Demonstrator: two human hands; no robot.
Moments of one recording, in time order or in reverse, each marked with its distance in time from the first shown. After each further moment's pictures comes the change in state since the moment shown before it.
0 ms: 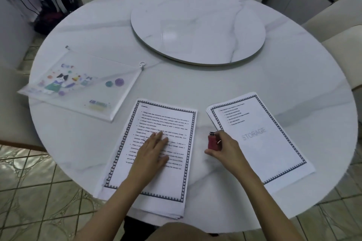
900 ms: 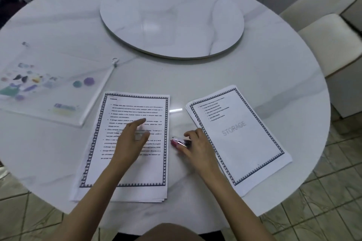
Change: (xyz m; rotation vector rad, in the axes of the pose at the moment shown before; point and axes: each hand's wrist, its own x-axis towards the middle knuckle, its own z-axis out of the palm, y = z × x) left_hand 0.043 0.031 -0.022 -0.410 0.149 -0.207; right_hand 0.004 0.002 0.026 -0.206 0.154 -0.104
